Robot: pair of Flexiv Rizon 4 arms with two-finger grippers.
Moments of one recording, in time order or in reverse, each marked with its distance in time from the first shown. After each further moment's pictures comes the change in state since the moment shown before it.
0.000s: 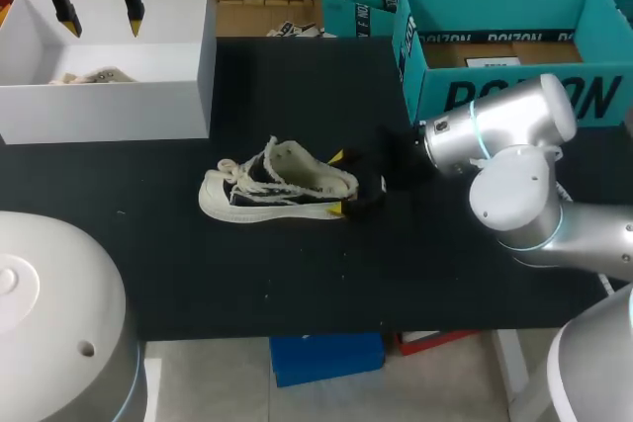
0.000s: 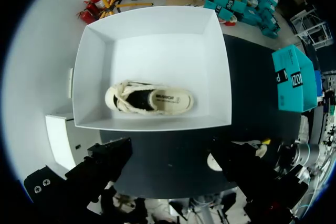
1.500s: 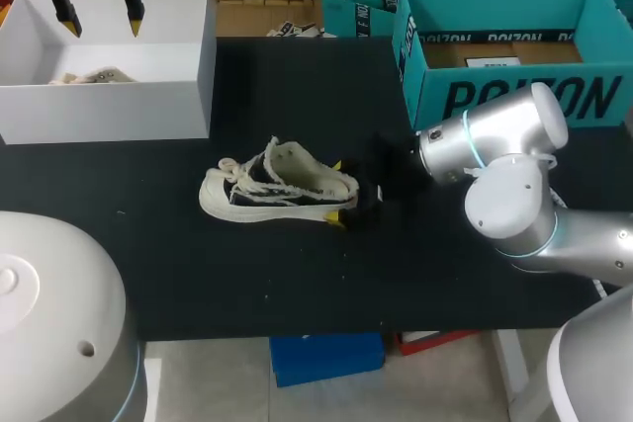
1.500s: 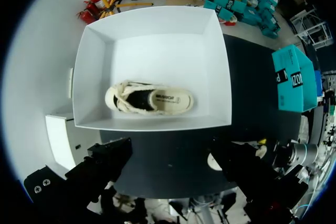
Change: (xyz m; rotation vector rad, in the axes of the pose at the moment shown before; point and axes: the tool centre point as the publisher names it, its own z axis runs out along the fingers) left arm 0.000 0.000 0.000 0.000 0.000 0.000; right arm 0.005 -0.017 0.013 0.021 0.013 0.044
